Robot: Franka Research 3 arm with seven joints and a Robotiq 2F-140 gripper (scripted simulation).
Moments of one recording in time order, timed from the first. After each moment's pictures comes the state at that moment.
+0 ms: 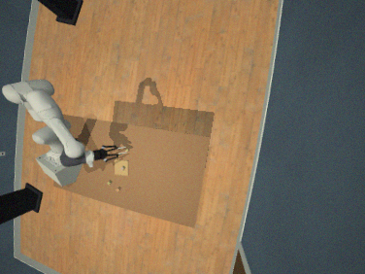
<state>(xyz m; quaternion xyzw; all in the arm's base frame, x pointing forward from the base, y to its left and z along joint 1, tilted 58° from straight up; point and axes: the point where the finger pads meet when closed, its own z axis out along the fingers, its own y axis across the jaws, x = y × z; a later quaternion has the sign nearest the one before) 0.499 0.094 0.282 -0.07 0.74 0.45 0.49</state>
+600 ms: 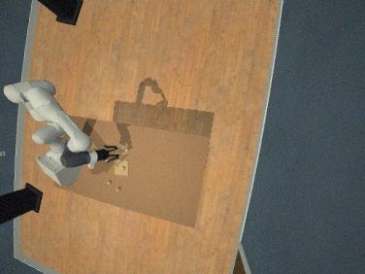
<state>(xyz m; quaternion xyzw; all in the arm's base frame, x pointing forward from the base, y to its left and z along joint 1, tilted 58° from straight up) 0.502 0.081 0.286 -0.14 0.80 0.44 0.37</state>
